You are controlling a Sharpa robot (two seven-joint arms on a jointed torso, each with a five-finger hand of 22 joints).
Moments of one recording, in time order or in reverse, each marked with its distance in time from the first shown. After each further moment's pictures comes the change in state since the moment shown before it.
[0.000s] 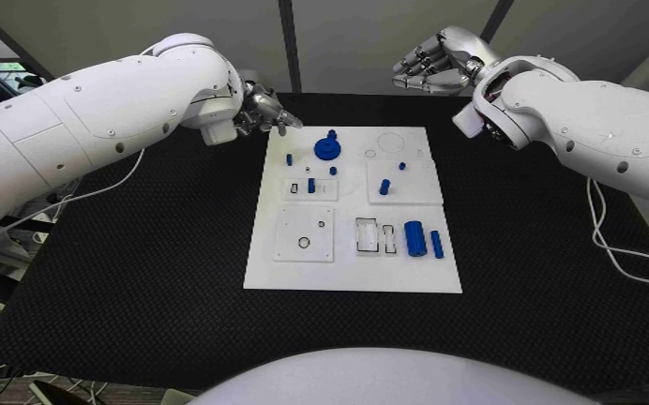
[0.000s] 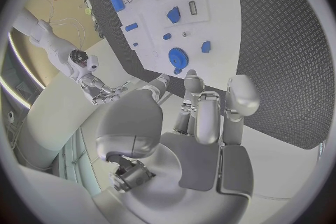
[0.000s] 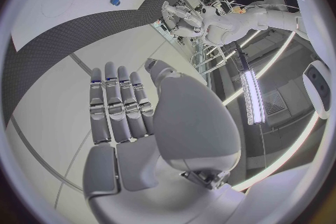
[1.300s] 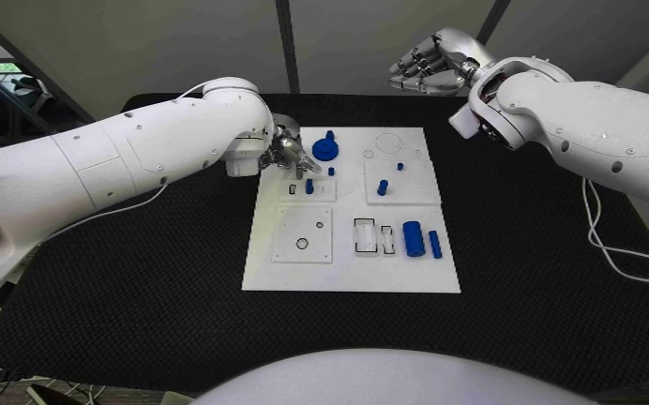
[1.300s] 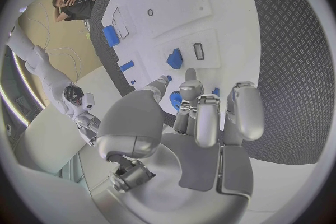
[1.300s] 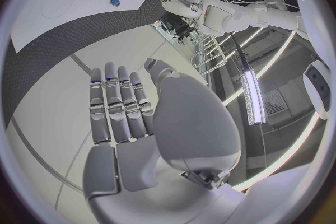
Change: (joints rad) left arm -0.057 0.094 -0.072 -0.010 -0.060 0.096 0.000; left_hand 0.007 0.018 -0.057 0.046 0.000 0.057 -0.010 -0.046 -0.083 0.092 -0.014 0.081 0.061 0.003 -0.004 0.054 0.000 -0.047 0.113 -0.013 0.130 0.112; right arm -0.001 0.005 0.000 -0.002 0.000 -0.001 -0.001; right_hand 0.000 0.000 0.003 -0.003 0.000 0.000 0.000 0.000 0.000 0.000 0.000 0.000 0.000 0.000 0.000 0.000 -0.002 0.000 0.000 0.000 0.000 0.000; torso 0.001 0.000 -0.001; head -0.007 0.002
